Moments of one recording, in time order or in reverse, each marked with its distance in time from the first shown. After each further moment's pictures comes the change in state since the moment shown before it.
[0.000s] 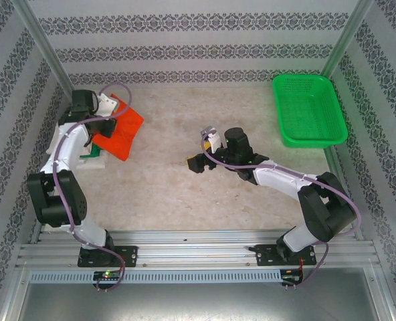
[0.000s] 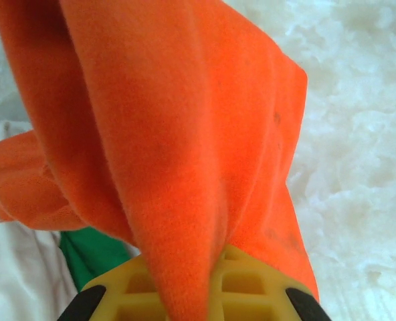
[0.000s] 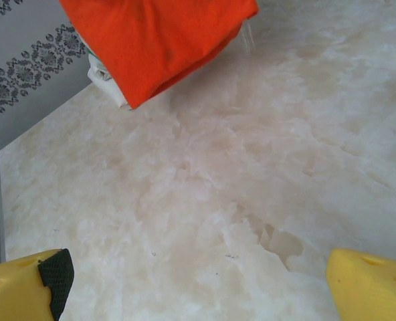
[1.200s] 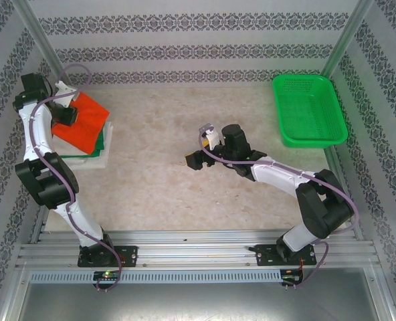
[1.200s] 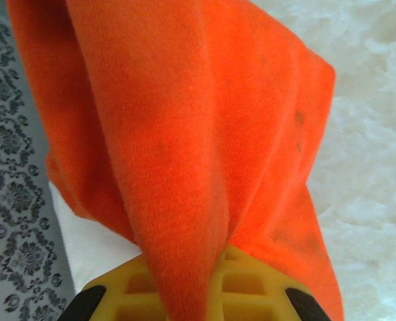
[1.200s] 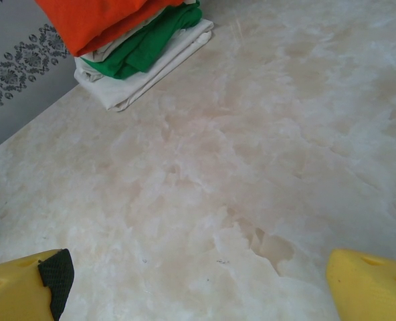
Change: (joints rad) left arm 0.288 0.229 0.453 -0.325 0.025 0.195; right arm 0.007 0.032 0.060 -0.053 0.033 0.004
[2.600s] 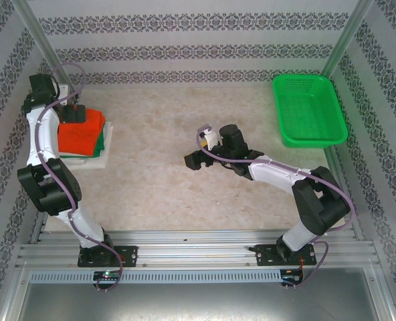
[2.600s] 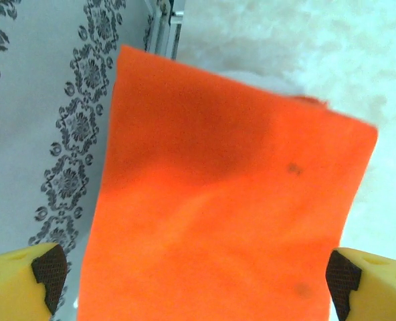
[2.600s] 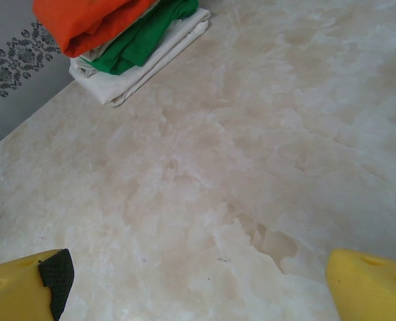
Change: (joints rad) left arm -0.063 -0.090 -0.132 0.153 -0.267 -0.453; right arm 0.006 0.034 0.015 -0.004 0.004 0.019
